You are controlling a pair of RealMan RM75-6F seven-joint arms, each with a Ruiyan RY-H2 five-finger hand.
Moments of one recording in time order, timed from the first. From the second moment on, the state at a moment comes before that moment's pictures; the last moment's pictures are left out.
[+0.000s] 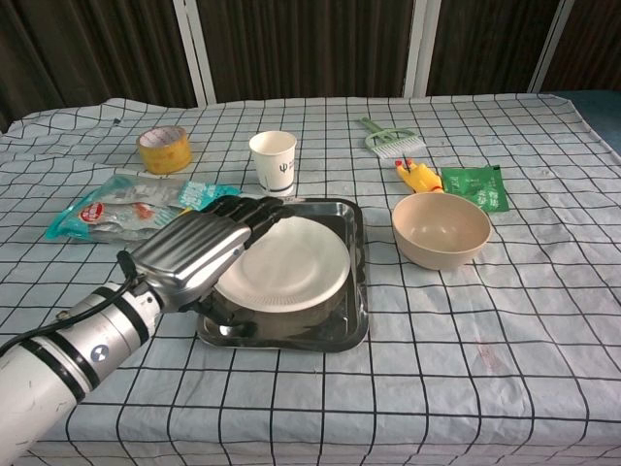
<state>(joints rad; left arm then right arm) -0.58 -1.93 -0.12 -1.23 1.44 1.13 0.50 0.07 -1.02 0.00 -1.68 -1.59 1.46 0.16</state>
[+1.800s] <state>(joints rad) -0.05 -1.38 -0.01 -1.38 1.53 1.79 0.17 0.60 -1.54 0.19 -1.61 -1.36 0.83 -0.35</state>
